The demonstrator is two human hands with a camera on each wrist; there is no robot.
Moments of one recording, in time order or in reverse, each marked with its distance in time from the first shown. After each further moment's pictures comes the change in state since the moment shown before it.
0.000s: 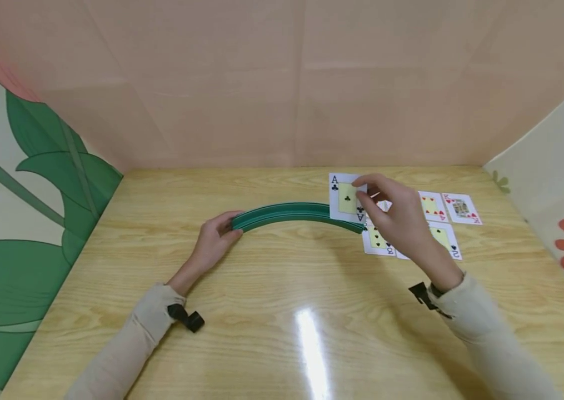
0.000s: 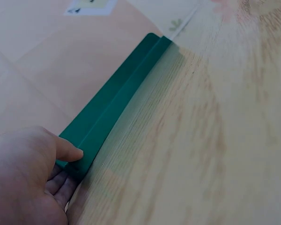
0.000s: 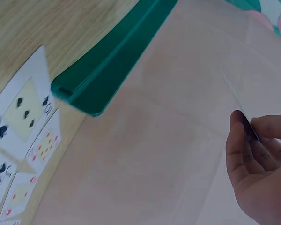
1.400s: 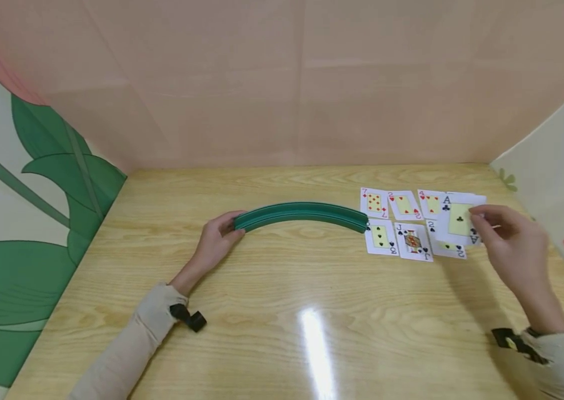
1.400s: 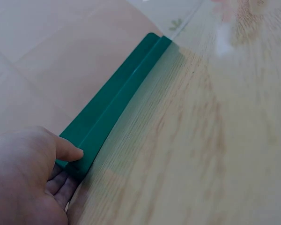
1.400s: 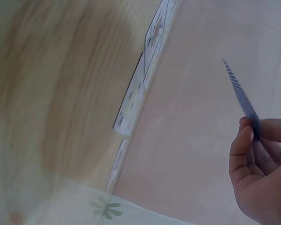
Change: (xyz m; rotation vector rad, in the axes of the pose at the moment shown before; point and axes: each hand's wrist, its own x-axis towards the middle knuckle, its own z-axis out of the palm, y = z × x) left_hand -0.006 0.003 -0.006 0.020 0.017 -0.017; right_hand -0.104 0.089 -0.097 -0.204 0.183 0.482
